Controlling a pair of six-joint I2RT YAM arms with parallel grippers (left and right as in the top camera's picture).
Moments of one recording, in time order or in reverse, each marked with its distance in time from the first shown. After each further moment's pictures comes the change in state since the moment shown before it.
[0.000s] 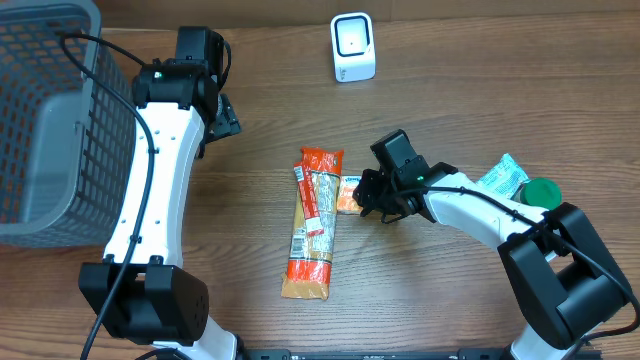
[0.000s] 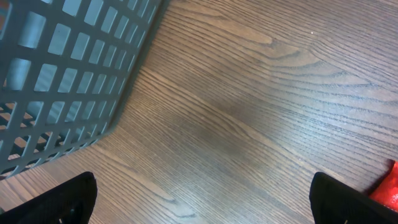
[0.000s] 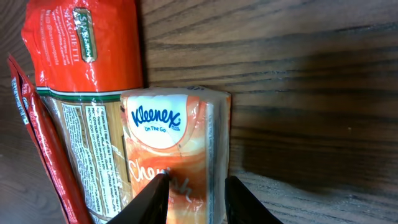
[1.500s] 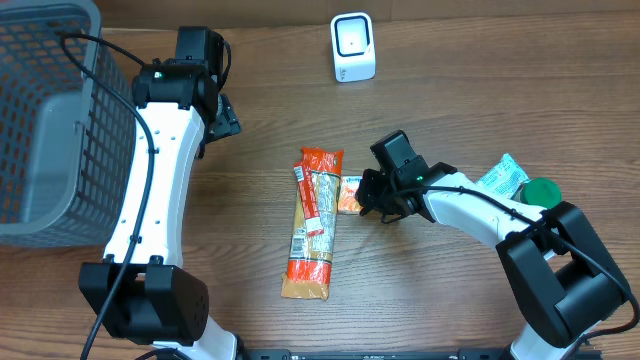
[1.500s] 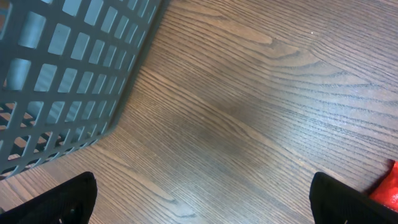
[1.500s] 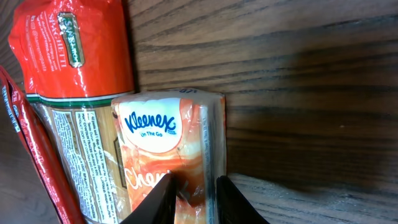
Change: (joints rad) left arm 0.000 0.000 0.000 0.000 0.000 0.000; right arm 0.000 0.008 0.000 -0.005 0.011 0.030
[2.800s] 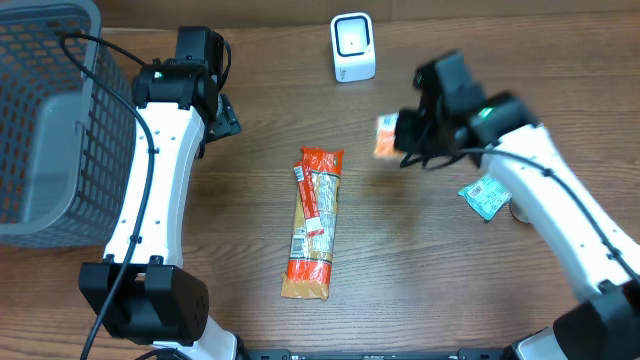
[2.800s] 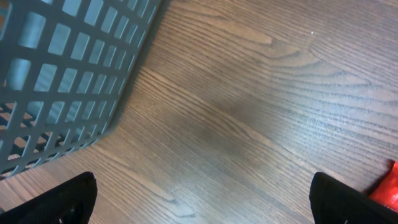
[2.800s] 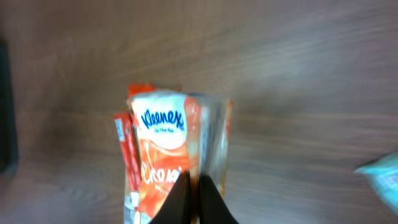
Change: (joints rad) left arm 0.000 0.000 0.000 0.000 0.000 0.000; right arm -0.163 -0.169 0.600 -0.734 0.116 -0.308
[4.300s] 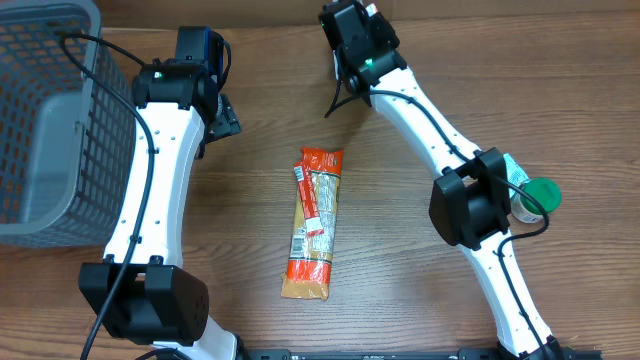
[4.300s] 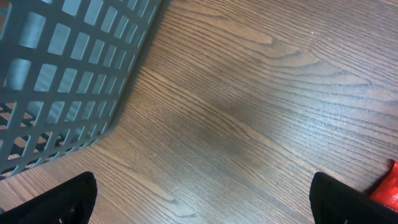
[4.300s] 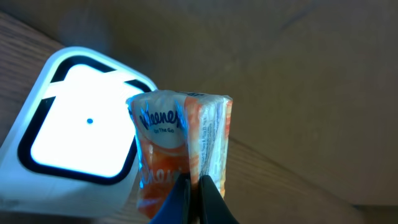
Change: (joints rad) left arm 0.000 0.000 0.000 0.000 0.000 0.000; right arm 0.117 0.893 0.821 0.447 0.841 -0.828
